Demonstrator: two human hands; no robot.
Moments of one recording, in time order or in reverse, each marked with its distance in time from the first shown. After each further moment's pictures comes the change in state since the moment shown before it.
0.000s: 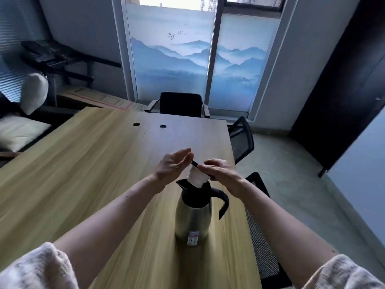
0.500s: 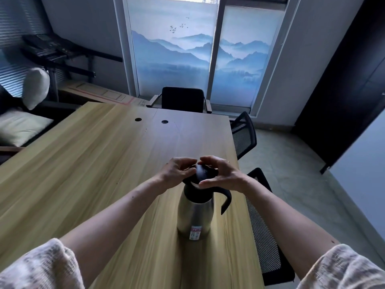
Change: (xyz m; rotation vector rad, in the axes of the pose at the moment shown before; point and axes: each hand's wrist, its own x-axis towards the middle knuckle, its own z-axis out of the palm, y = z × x) left_hand -0.006 -0.020 0.007 0.034 -0.048 -0.047; right_hand -0.001 0.007 -0.007 -0.371 -0.158 -0.111
